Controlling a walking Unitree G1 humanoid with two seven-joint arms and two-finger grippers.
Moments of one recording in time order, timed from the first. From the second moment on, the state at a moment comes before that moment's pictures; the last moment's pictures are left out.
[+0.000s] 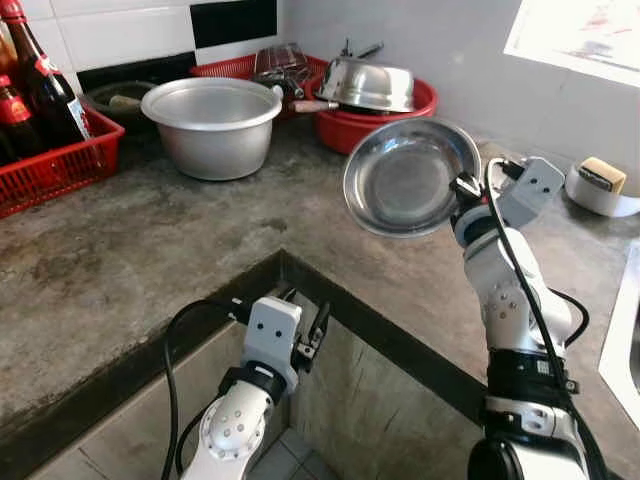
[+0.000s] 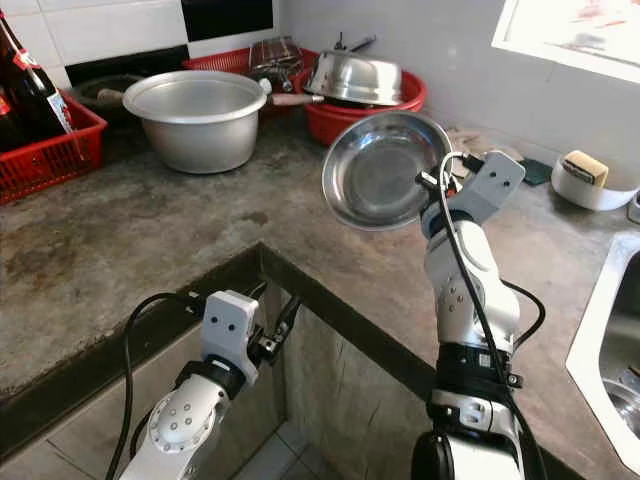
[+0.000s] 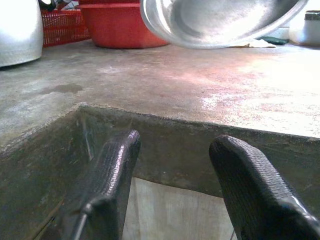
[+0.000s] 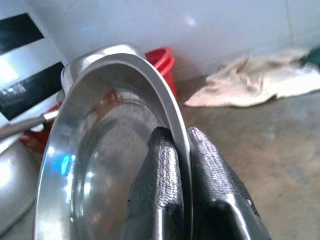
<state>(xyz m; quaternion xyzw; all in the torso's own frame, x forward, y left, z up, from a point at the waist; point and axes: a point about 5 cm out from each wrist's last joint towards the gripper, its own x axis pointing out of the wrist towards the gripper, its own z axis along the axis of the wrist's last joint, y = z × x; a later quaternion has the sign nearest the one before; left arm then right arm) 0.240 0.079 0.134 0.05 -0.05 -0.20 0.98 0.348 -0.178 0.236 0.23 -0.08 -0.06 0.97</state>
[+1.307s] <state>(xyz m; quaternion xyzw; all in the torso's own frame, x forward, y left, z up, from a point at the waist) 0.252 0.082 0.140 0.07 -0.06 -0.21 0.97 0.307 -0.170 0.238 0.09 -0.13 -0.11 0.98</state>
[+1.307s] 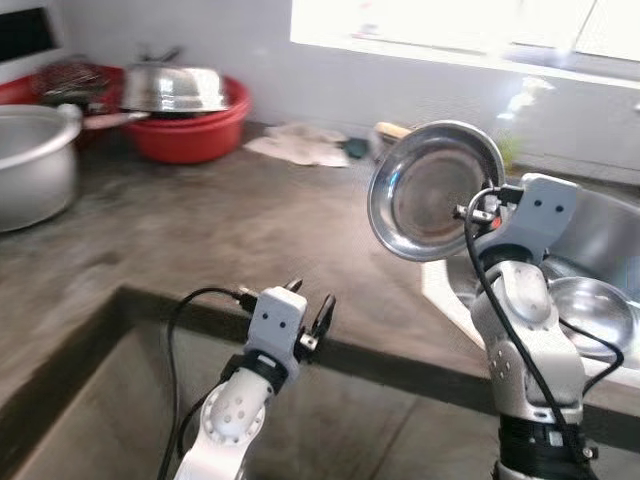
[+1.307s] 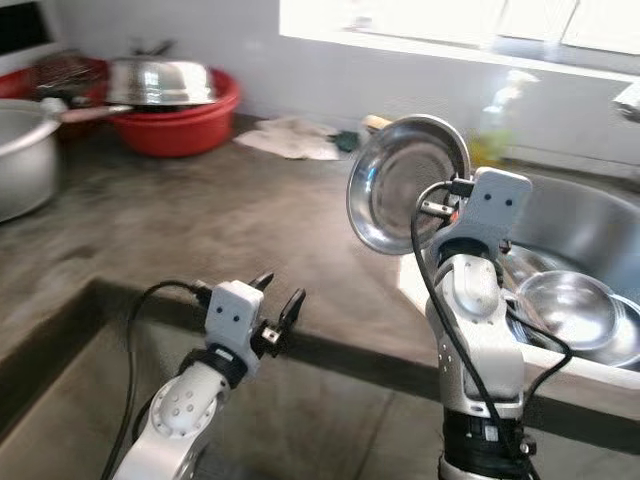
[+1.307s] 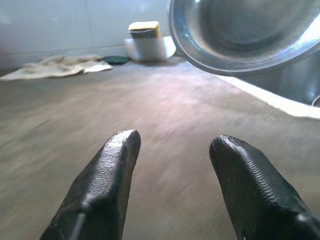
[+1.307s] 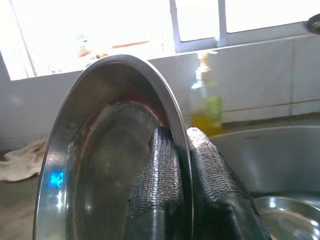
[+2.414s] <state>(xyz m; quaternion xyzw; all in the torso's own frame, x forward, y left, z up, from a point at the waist) 0.253 0.080 0.135 0.05 -0.05 -0.21 0.97 0.309 -0.173 0.237 0.07 -0.12 -0.11 0.98</state>
